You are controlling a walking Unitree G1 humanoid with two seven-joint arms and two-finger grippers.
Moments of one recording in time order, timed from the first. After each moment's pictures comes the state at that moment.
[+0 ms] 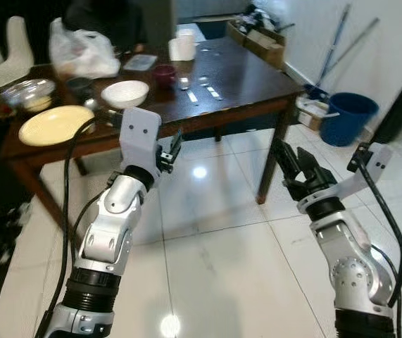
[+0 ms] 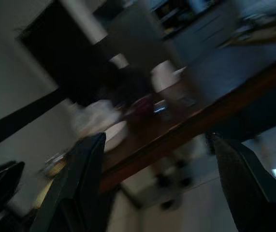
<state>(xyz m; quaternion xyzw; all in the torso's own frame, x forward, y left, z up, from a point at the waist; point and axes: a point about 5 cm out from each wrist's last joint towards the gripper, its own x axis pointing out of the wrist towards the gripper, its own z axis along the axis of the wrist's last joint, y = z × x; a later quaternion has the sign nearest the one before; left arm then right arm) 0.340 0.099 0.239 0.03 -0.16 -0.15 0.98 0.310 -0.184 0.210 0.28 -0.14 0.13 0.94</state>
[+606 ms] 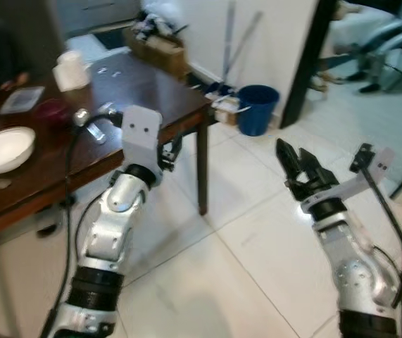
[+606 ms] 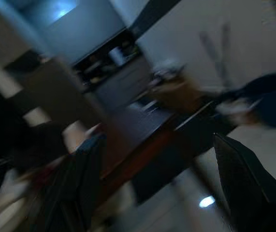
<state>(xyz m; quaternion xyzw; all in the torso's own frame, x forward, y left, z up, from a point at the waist) 0.339 0.085 0.241 0.03 -0.16 -0.17 0.97 0.308 -0.194 0.211 0.27 -0.15 0.12 0.94</state>
